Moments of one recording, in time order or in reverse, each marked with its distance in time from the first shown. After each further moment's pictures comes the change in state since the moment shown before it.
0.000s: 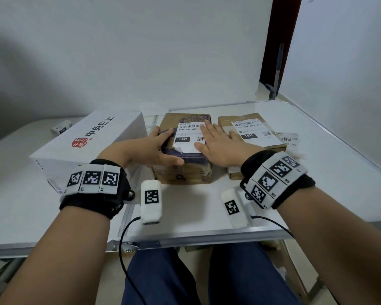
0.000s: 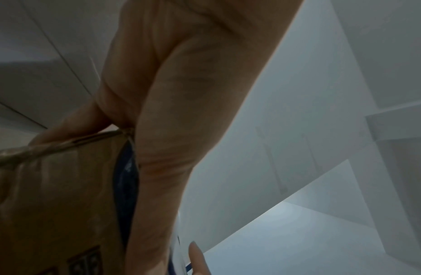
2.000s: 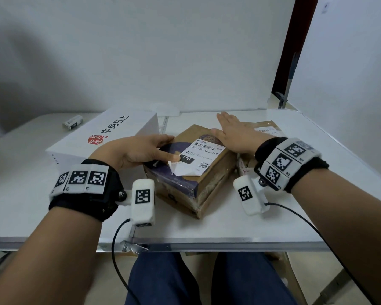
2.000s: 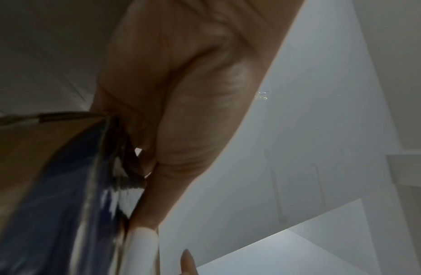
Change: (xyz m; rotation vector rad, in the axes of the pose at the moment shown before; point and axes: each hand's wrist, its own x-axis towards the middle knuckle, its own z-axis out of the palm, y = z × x) left_hand -0.011 -0.034 -0.007 -0.718 -0.107 0.085; right_hand 0.033 0.004 -0.024 0.004 0.079 0.025
